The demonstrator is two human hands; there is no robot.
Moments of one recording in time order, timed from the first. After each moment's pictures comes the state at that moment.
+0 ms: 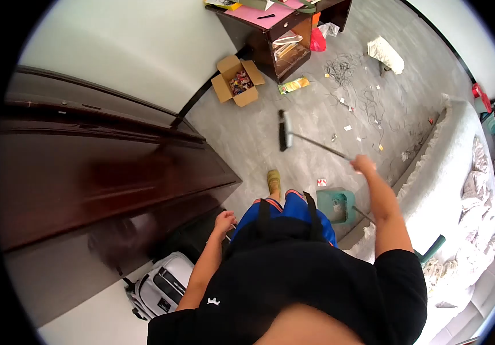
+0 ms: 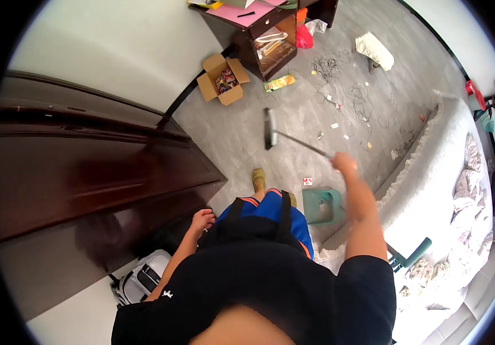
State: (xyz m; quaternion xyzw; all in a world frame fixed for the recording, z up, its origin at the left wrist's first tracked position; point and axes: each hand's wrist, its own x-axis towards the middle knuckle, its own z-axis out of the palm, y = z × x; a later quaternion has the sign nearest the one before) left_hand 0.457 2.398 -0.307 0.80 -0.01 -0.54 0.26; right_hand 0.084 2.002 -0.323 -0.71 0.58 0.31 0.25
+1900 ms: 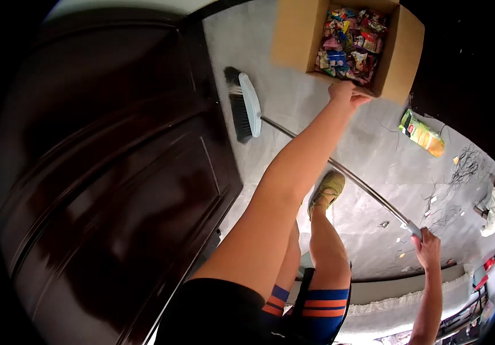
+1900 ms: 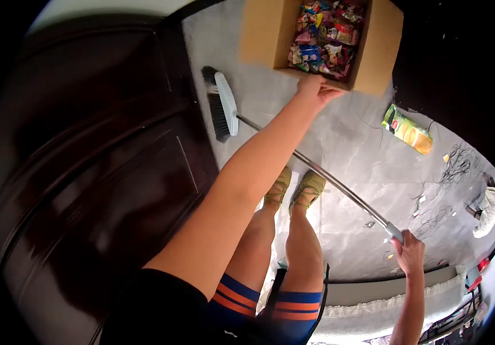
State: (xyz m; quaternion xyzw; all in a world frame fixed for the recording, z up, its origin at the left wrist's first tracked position) left_hand 0.786 1.814 -0.830 0.31 0.44 -0.42 0.73; right_hand 0.415 1.696 -0.620 -0.88 0.24 0.34 0.23
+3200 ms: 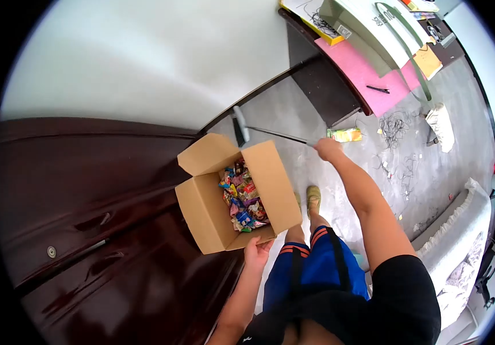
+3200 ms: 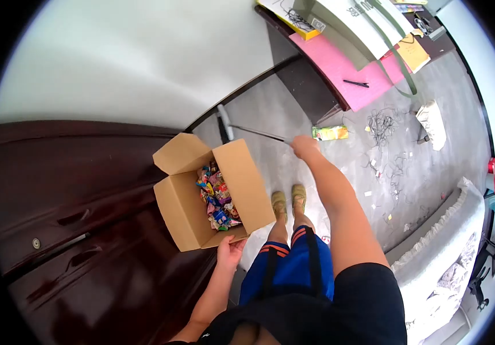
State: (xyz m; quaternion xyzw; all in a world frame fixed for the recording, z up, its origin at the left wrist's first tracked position) left_hand 0.649 2.127 -0.344 0.42 0.47 -0.39 0.67; right_hand 0.640 1.733 -0.425 -0.86 0.33 0.31 0.23
